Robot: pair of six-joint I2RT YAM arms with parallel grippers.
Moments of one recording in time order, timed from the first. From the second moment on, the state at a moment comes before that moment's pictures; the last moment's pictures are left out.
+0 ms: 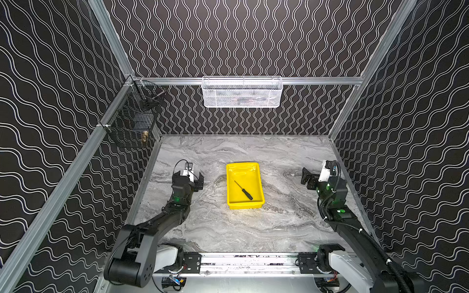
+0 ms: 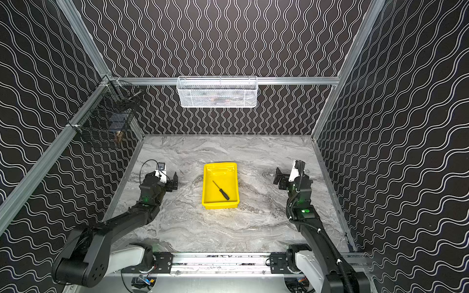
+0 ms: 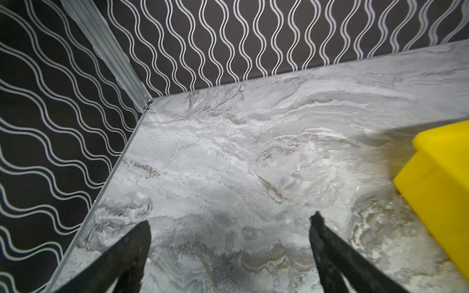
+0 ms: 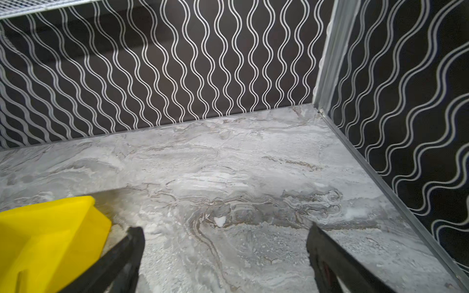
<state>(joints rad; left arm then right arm) -0.18 1.26 0.35 0.58 -0.28 0.12 0.08 0.91 0.41 0.27 0.13 0.15</state>
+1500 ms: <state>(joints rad) -0.05 1.66 0.37 0.94 -0.09 0.11 -0.03 1.54 0.25 1.12 0.08 0.04</state>
